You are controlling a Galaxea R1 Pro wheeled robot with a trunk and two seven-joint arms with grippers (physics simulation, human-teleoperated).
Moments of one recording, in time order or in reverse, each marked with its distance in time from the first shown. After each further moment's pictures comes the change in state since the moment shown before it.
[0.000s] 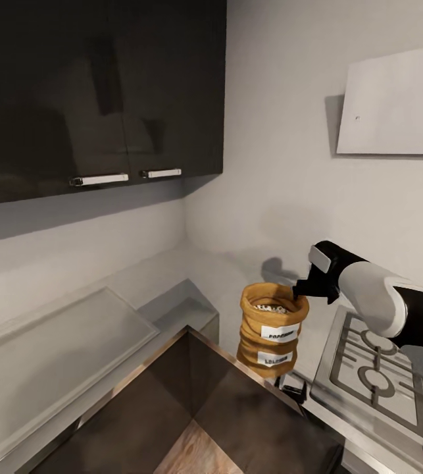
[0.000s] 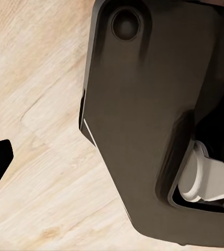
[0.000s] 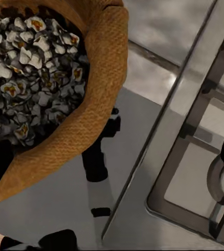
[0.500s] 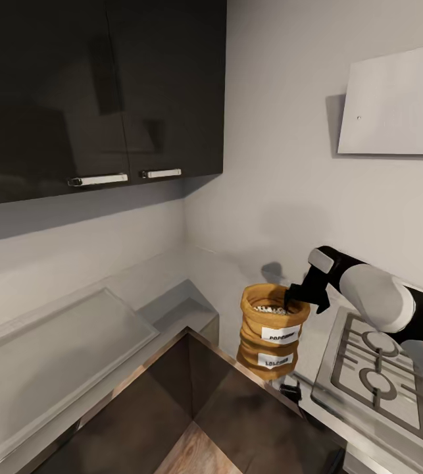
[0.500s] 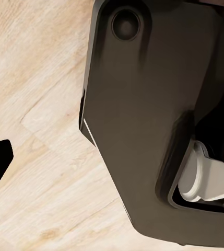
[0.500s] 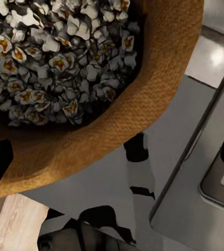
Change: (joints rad) left arm 0.000 0.000 0.000 0.000 0.000 0.001 0.000; right arm 0.001 -0.011 -0.182 0.052 0.002 0.016 -0.001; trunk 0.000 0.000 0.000
